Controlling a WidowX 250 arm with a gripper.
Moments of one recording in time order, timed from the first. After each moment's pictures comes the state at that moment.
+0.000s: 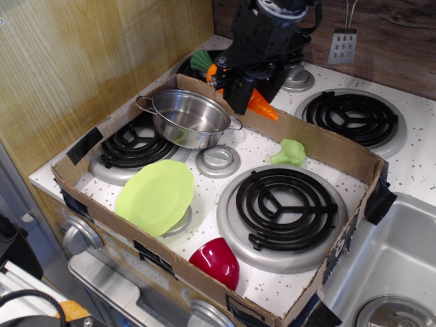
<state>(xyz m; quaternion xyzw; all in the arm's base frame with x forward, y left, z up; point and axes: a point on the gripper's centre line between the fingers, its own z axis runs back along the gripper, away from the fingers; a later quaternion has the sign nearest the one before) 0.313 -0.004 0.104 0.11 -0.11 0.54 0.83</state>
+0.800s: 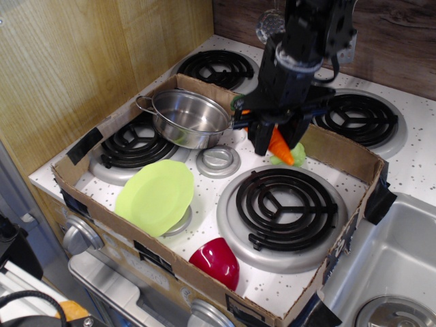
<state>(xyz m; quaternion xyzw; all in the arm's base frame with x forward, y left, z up) 0.311 -0.027 0.056 0.08 -0.07 0.41 0.91</state>
